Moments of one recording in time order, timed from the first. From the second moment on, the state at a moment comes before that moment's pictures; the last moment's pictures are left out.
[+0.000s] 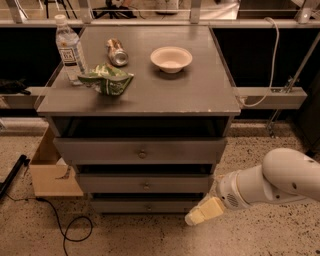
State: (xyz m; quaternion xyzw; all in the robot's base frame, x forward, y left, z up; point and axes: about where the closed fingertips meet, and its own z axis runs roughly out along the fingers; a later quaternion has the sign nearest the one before) arm 0.424 -0.126 0.640 -0.38 0.86 0.24 0.23
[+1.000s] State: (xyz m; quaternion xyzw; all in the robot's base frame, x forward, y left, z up) arm 0.471 -0.099 0.605 -0.36 0.86 0.29 0.23
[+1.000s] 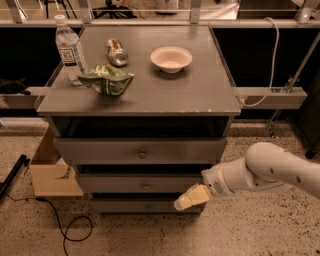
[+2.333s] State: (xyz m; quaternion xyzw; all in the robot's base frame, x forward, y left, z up) arm 0.504 -0.035 0.526 -0.30 0.85 0.36 0.25
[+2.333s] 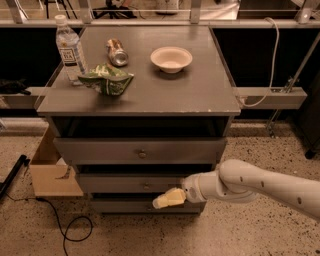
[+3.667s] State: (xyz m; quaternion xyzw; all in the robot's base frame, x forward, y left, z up) arm 0.492 -0.083 0.468 -0.23 0.88 0.33 0.25
